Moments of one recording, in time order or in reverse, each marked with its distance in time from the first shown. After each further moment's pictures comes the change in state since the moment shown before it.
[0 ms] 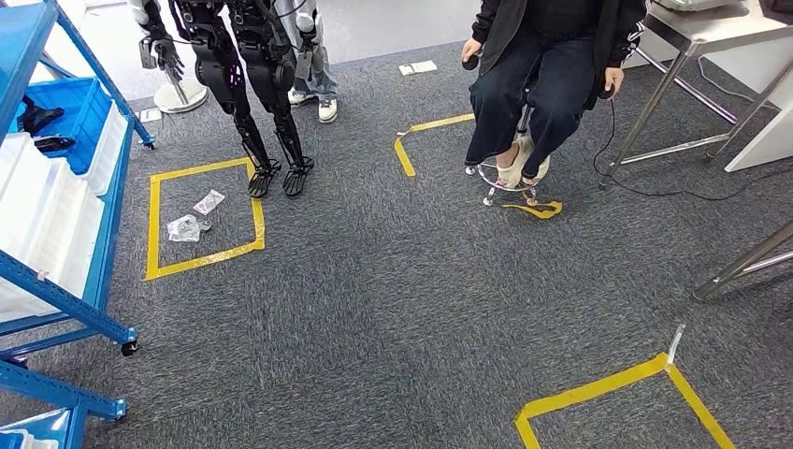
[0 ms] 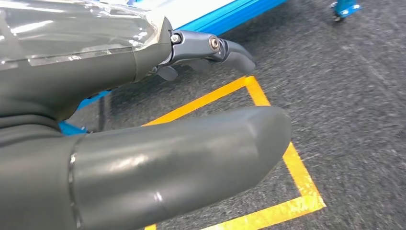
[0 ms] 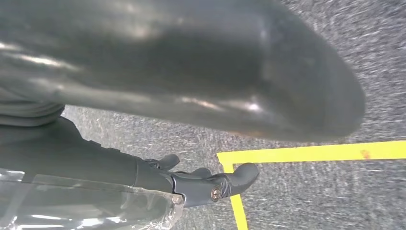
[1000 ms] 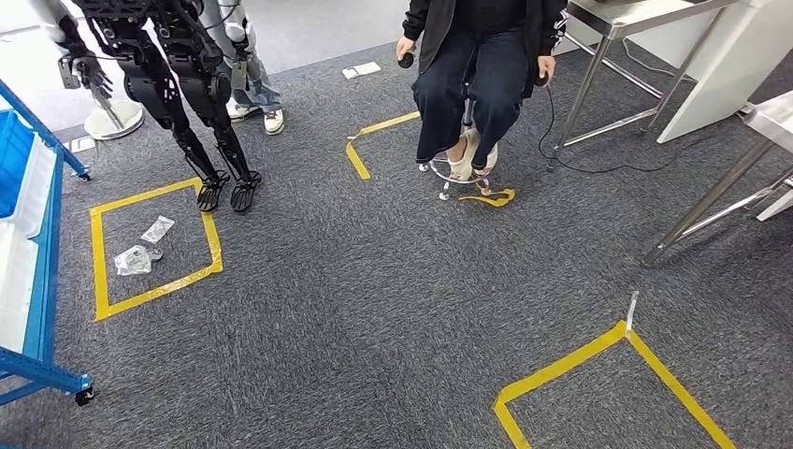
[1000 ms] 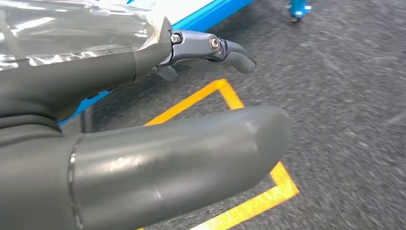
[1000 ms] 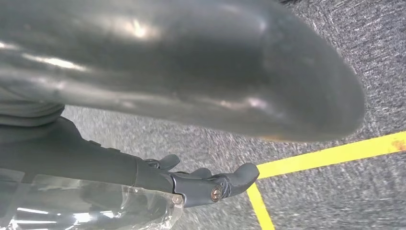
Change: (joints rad) left arm 0.001 -0.002 0.001 0.000 0.006 0.000 0.003; right arm -0.006 -0.002 -0.026 0.000 -0.030 0.045 -0.009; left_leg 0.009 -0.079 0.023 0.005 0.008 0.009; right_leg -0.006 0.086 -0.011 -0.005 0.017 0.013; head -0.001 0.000
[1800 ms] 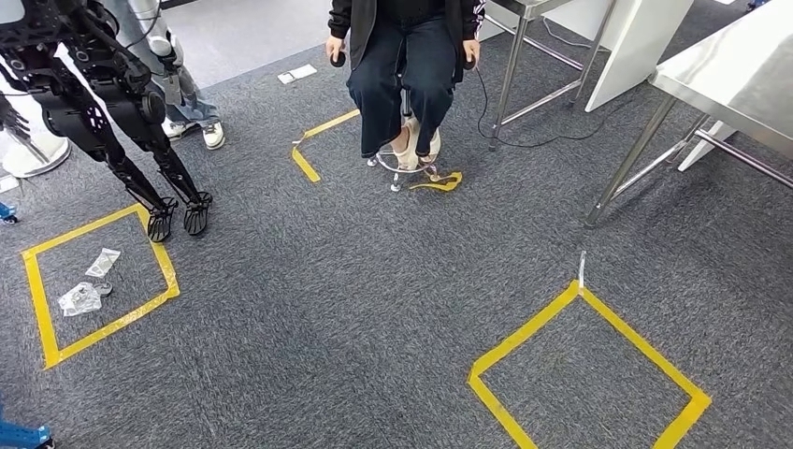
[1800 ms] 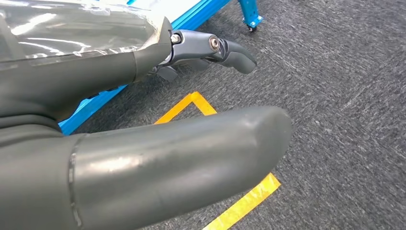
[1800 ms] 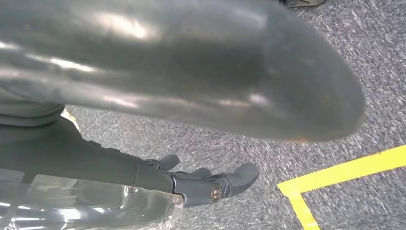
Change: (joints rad) left arm -0.011 0.000 -0.001 0.000 -0.008 0.000 0.011; right arm 0.000 -0.023 0.003 -0.006 0.056 0.042 0.029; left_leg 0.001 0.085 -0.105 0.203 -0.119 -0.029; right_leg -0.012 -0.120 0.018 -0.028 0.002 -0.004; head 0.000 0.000
